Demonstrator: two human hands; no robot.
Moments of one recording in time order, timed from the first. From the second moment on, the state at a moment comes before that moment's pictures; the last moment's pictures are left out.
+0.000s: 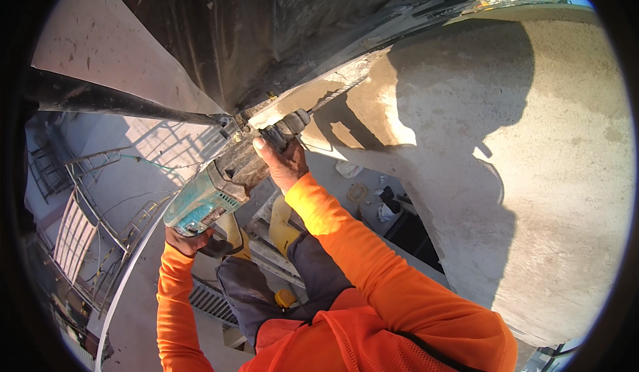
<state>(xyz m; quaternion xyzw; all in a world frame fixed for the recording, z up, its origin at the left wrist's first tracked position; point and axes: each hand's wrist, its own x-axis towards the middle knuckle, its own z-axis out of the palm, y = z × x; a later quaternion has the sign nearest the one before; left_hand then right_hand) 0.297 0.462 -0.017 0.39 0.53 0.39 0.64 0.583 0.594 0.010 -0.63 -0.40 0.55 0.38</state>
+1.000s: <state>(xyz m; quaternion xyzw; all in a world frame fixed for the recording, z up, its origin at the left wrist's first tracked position) 0.261 0.463 -0.035 0.32 0.44 0.38 0.75 0.542 0.588 0.012 -0.61 -0.28 0.56 0.49</state>
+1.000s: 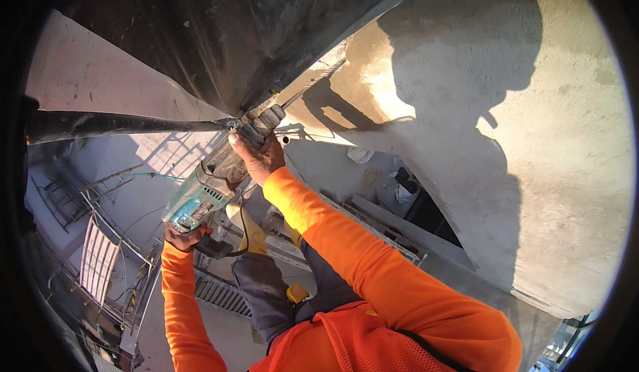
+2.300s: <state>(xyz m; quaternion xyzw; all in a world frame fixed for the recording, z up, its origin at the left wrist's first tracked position) 0.195 0.348 0.160 0.12 0.30 0.16 0.93 0.479 0.428 0.104 -0.40 -0.22 0.85 0.28</state>
